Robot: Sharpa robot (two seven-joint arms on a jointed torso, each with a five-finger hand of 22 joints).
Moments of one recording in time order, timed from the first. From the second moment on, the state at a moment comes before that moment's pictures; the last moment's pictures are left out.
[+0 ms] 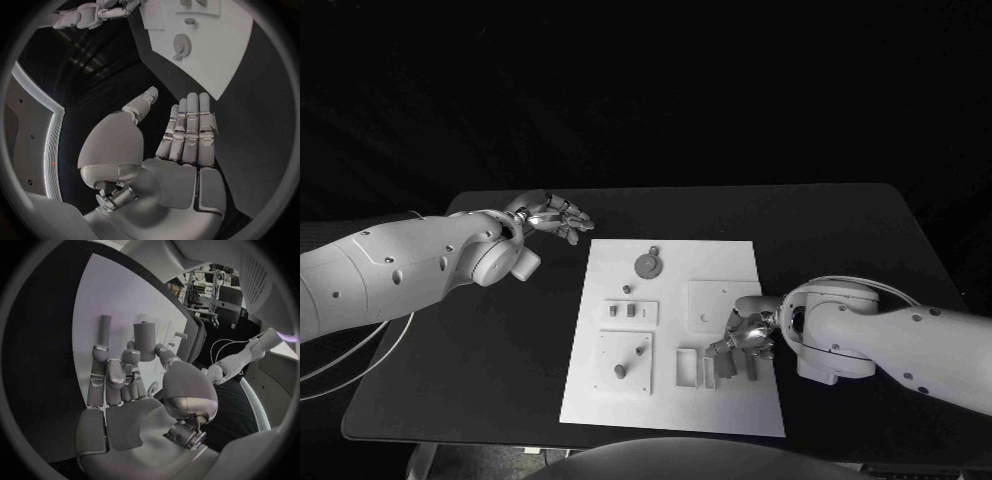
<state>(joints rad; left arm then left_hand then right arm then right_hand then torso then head) 1.24 -0.85 -0.19 1.22 -0.45 -0.22 0.13 1.08 -0.16 0.48 -0.24 0.05 0.86 0.18 0.26 0.53 1.11 0.14 0.07 0.33 0.99 0.06 0.63 0.54 0.05 1.01 -0.04 0.19 1.07 1.17 -0.82 -0.21 1.67 -1.07 0.08 -0.54 0.87 0.01 0.29 -0.08 0.27 1.02 0.08 0.34 0.50 1.17 -0.03 0.99 1.03 1.21 -0.12 1.52 0.92 0.25 1.09 -0.03 0.92 1.31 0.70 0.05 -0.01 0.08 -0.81</state>
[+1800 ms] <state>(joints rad) 1.24 -0.85 -0.19 1.22 -0.46 -0.21 0.11 1.08 -0.16 0.49 -0.23 0.05 0.86 0.18 0.26 0.53 1.12 0.14 0.07 0.33 0.99 0.06 0.62 0.55 0.05 1.01 -0.04 0.19 1.07 1.19 -0.68 -0.25 1.60 -0.82 0.08 -0.57 0.76 -0.01 0.46 -0.24 0.27 1.02 0.08 0.32 0.52 1.17 -0.02 0.99 1.02 1.21 -0.11 1.51 0.91 0.25 1.09 -0.02 0.92 1.31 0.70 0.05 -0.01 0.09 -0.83</state>
